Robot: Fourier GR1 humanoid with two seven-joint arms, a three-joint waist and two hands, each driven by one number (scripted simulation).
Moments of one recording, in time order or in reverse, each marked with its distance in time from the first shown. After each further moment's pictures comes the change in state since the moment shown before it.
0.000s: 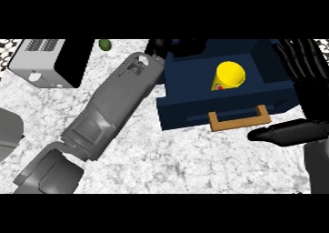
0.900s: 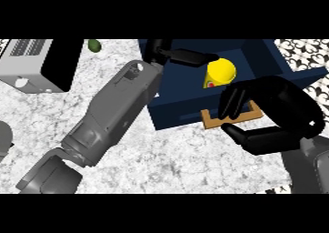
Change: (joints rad) left arm 0.082 0.000 -0.025 -0.094 0.251 -0.024 -0.191; right arm -0.071 -0.010 0.179 0.018 -0.190 0.271 0.069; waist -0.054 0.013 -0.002
